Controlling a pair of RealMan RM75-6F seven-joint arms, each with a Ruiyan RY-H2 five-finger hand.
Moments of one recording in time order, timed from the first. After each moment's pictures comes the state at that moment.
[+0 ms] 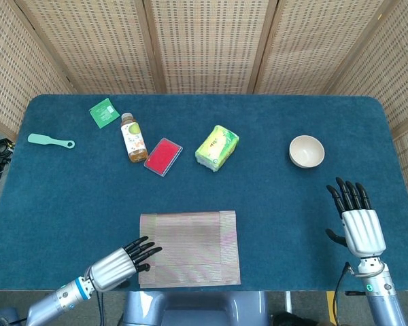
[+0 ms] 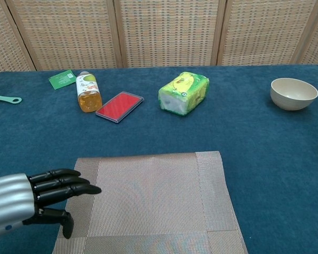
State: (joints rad) left arm -0.44 -1.51 0.24 -1.30 2.04 1.23 0.04; right arm 0.21 -1.26 0.05 -1.56 -1.49 1.49 -0.18
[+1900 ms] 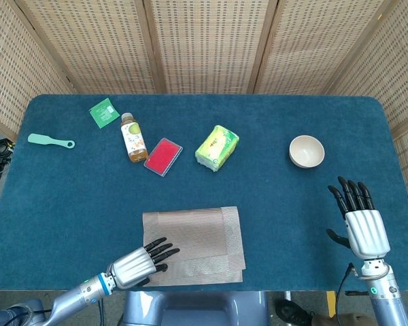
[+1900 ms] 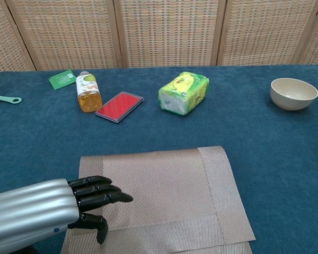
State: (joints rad) left arm -0.54 -1.59 0.24 -1.35 1.94 1.11 0.12; right arm 0.18 -1.23 0.08 -1.59 -1.54 1.49 -0.15
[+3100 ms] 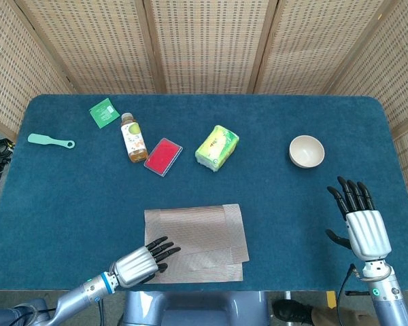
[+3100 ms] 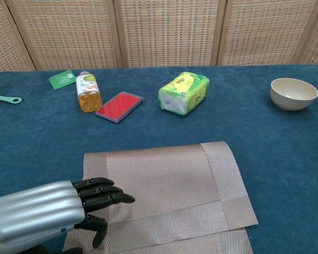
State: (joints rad) left arm -0.55 -1.62 0.24 -1.33 1.90 1.10 0.13; right arm 0.18 -1.21 0.08 -1.60 -1.57 1.50 -0.11
